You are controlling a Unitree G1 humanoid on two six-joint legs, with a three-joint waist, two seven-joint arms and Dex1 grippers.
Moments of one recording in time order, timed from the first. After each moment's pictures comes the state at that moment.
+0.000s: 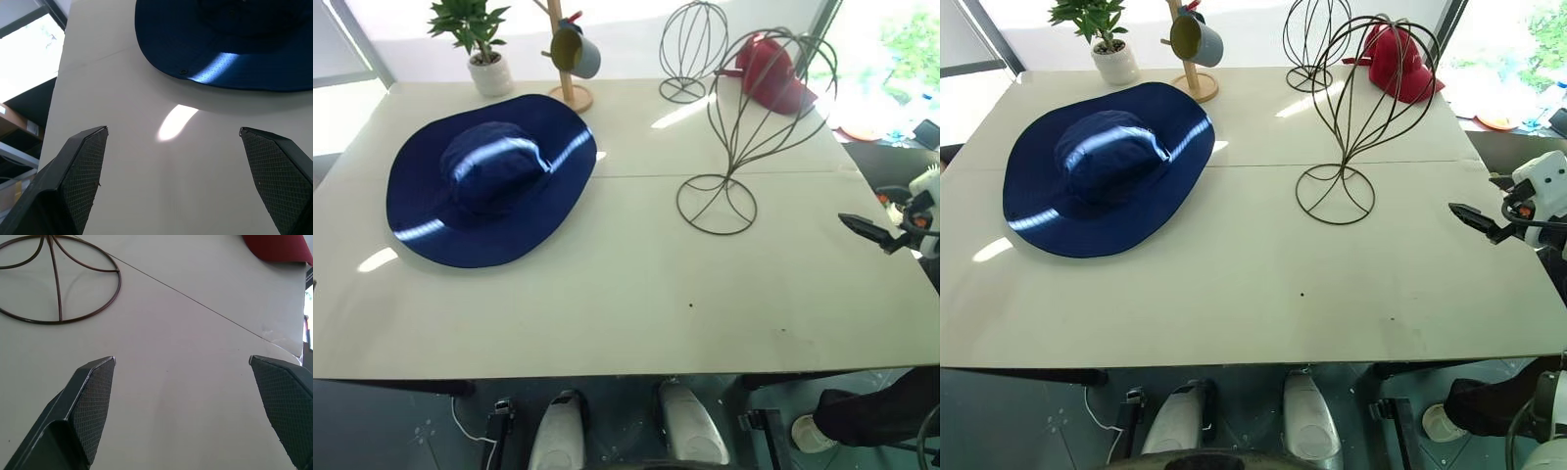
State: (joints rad) left arm 0.28 0.98 0.96 0.27 -0.40 0.20 -1.00; right arm -0.51 -1.01 -0.30 0.71 0.21 0.05 1.02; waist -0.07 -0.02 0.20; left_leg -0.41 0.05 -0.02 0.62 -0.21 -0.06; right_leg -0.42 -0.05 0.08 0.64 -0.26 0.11
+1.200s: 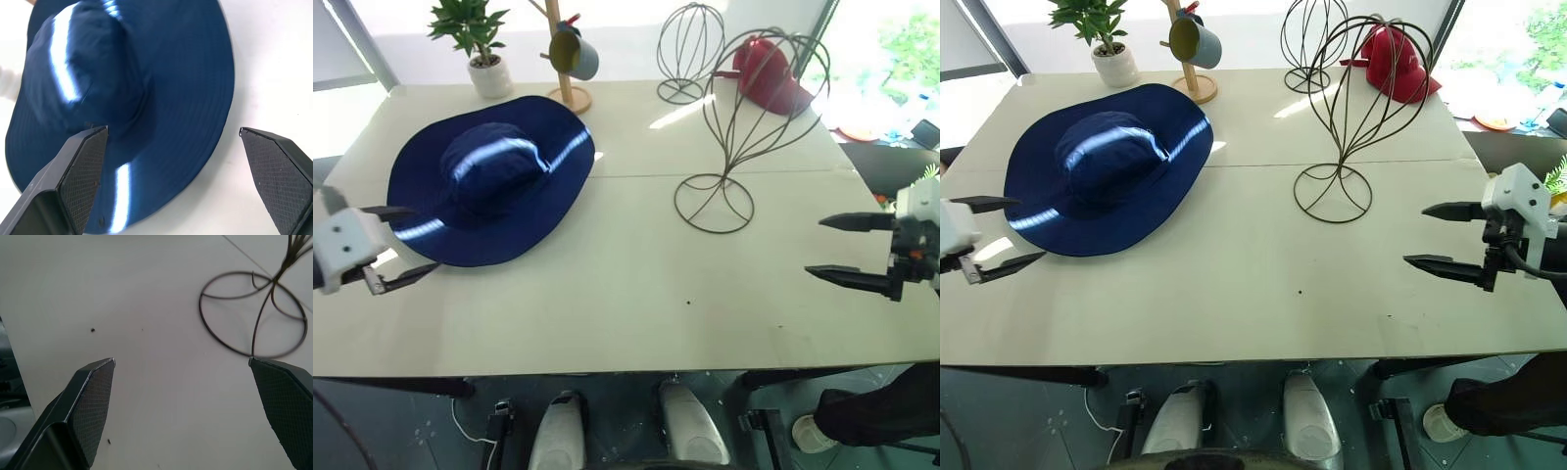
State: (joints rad) left arm -0.03 1.11 0.39 0.07 -0.19 -0.18 -1.14; right arm -0.10 -1.13 -0.49 -0.27 0.56 0.57 1.27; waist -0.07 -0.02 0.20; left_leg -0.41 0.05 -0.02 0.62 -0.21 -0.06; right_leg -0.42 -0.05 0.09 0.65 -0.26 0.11
